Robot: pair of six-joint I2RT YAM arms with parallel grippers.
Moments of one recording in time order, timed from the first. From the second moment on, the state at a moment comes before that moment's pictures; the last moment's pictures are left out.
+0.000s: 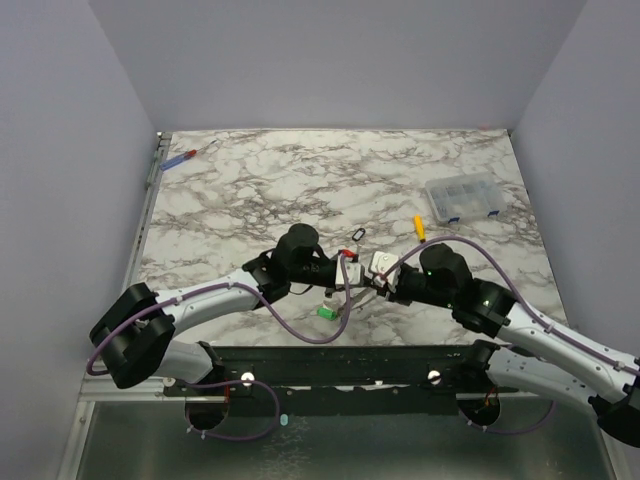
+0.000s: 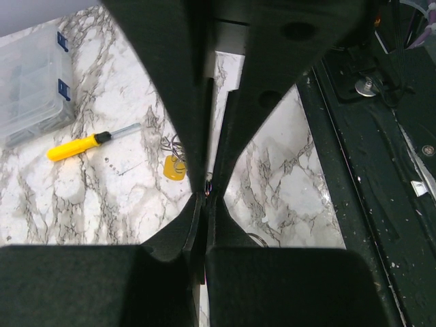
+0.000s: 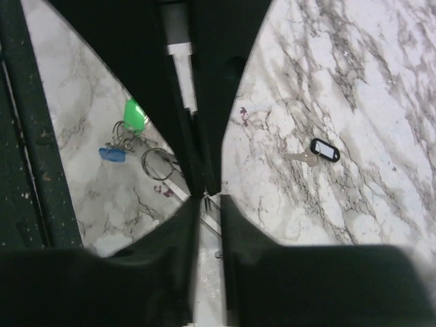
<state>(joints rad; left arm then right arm) -0.88 1.34 0.72 0.30 0.72 0.49 0.88 0.82 0.64 -0.33 -0.20 -0.48</state>
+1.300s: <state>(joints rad) -0.87 1.06 0.32 1.20 0.58 -0.08 0.89 0.53 0.53 -0.04 -0.41 -0.30</state>
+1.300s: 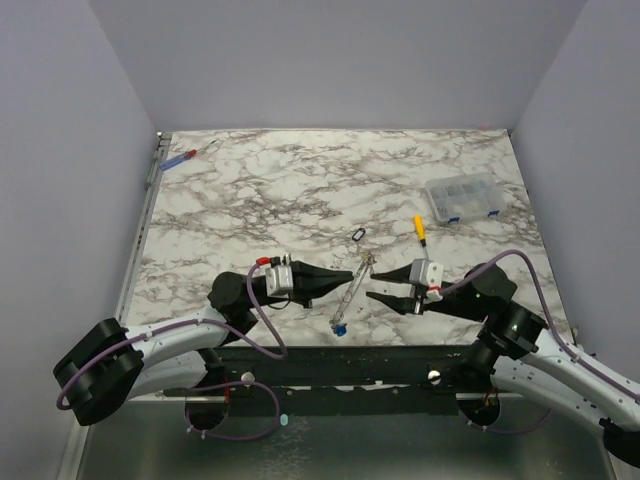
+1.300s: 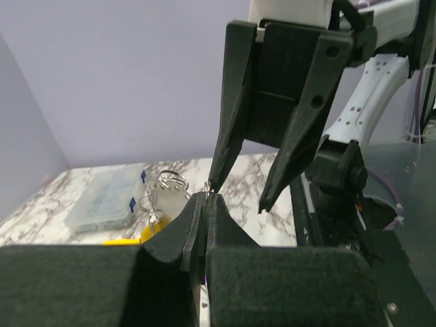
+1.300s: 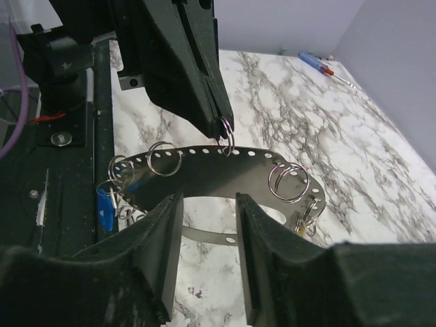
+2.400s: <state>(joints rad) -0.87 1.12 0.28 1.49 0.53 -0.25 0.89 0.69 0.53 0.34 -0.50 -0.13</state>
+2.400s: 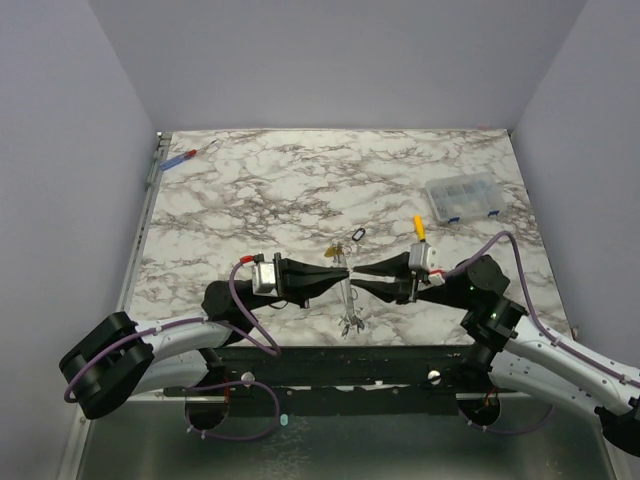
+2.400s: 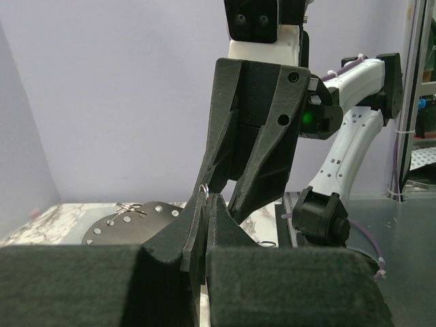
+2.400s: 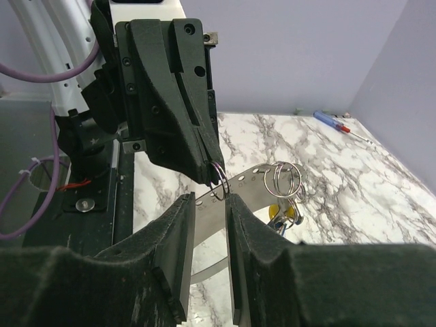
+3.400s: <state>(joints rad) -0.86 1.11 0.27 1.49 0.53 -0.25 0.89 0.72 0.53 0.34 -0.46 -0.07</state>
